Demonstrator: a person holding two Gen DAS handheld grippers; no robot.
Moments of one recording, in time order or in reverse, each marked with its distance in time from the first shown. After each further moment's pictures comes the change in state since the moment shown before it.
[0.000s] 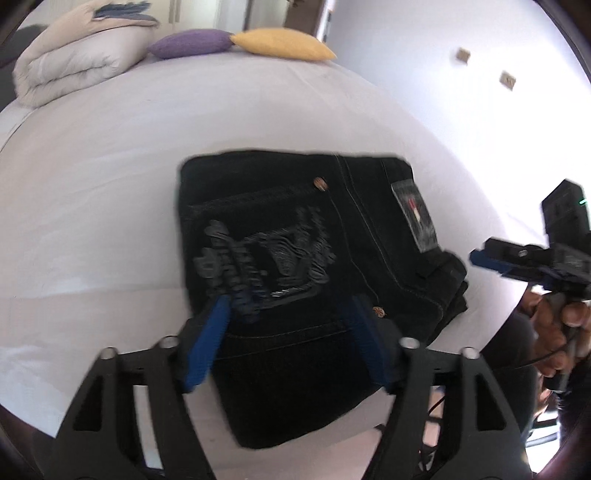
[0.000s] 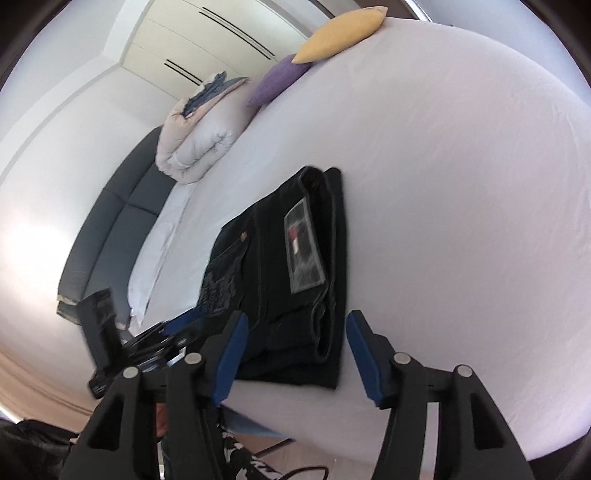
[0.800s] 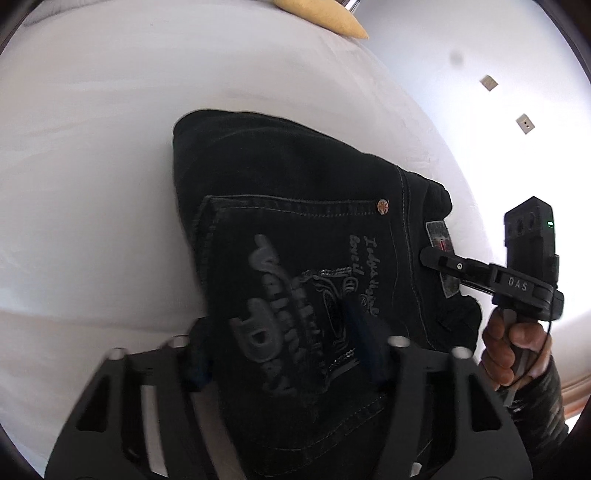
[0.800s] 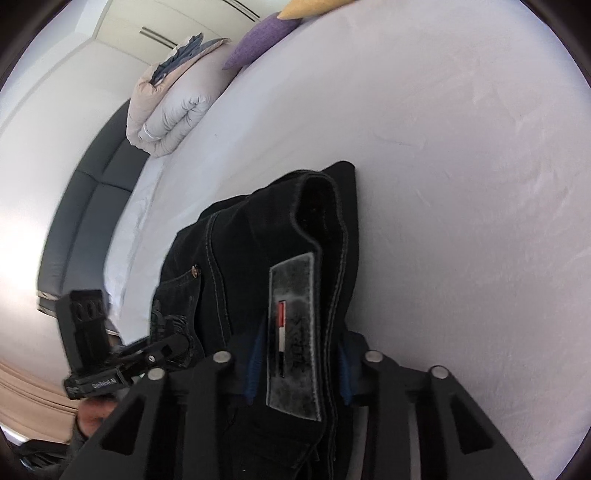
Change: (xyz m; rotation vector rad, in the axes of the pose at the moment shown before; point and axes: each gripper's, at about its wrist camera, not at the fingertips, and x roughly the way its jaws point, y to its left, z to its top) left arm 0.058 0.056 0.036 -0.190 0.168 -0.180; right arm 0.095 0.000 0.053 -0.049 0.131 -0.106
